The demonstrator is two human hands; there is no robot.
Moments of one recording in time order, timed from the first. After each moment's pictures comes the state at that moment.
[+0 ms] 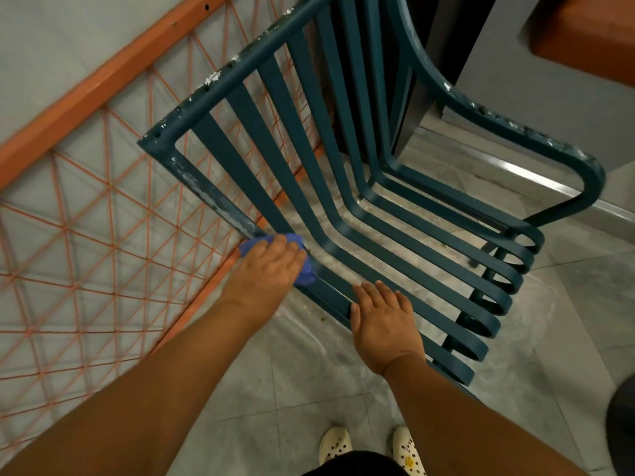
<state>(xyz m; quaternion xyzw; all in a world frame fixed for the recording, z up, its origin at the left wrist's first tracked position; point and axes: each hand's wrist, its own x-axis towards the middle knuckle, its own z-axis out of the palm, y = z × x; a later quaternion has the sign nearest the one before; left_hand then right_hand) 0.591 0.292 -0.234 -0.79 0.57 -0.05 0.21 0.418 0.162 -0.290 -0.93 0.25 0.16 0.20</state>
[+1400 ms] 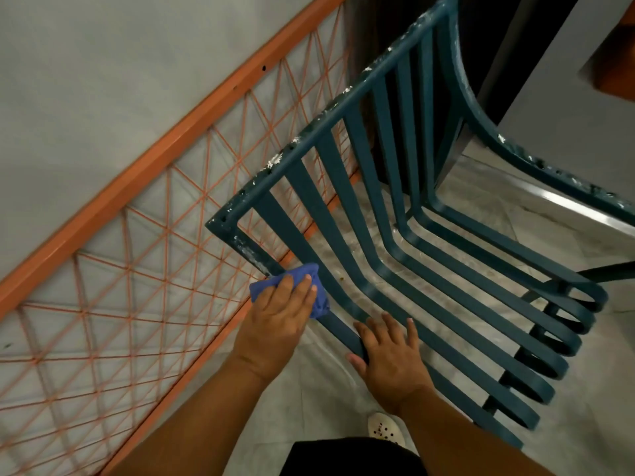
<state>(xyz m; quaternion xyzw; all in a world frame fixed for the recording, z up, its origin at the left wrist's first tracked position) 0.636 0.317 -0.217 -0.84 0.53 -0.08 0.09 0.492 0.164 -0.279 -0.94 0.16 0.24 0.19</state>
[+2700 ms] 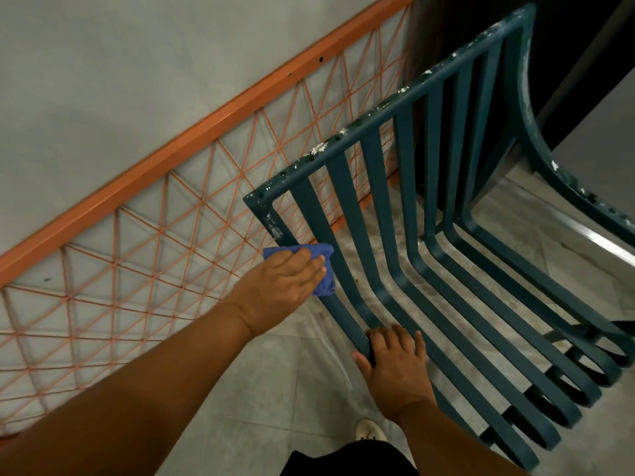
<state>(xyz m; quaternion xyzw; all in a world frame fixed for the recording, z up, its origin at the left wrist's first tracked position) 0.674 0.325 -0.189 -0.76 0.61 -0.19 0.13 0.493 0.162 -0.278 -0.94 0.15 0.24 0.21</state>
